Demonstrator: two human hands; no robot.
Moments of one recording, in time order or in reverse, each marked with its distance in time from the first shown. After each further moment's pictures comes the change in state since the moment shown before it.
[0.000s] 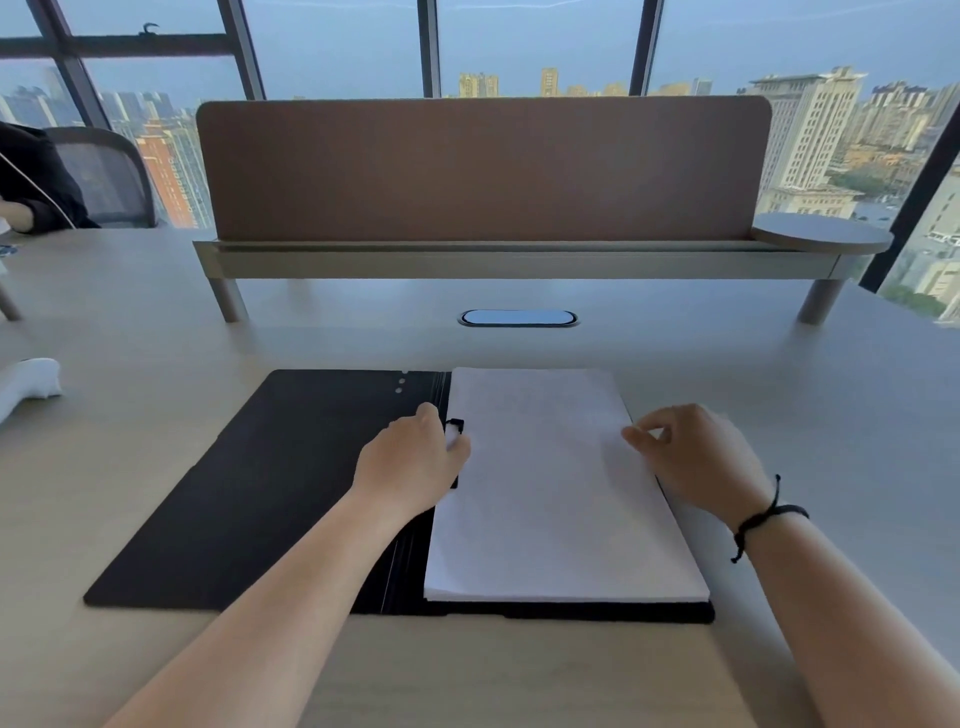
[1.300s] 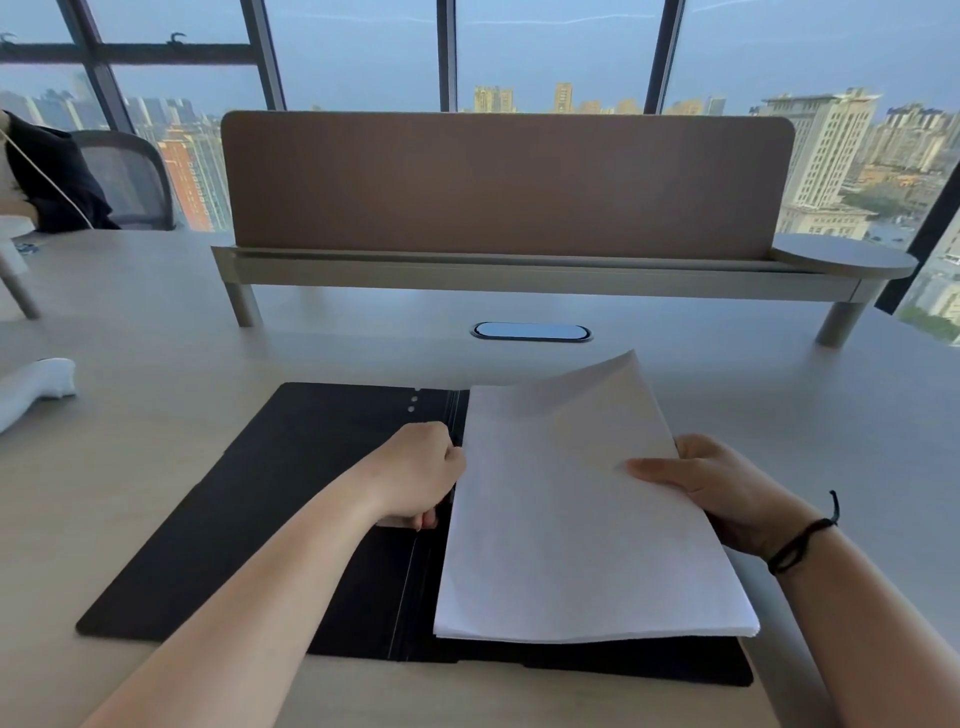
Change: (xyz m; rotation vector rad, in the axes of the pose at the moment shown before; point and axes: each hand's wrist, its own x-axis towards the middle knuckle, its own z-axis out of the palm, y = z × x) left_hand 0.001 -0.002 -0.034 -0.278 -0.394 -0.010; right_hand 0.001 0.004 -0.007 1.024 -0.596 0.159
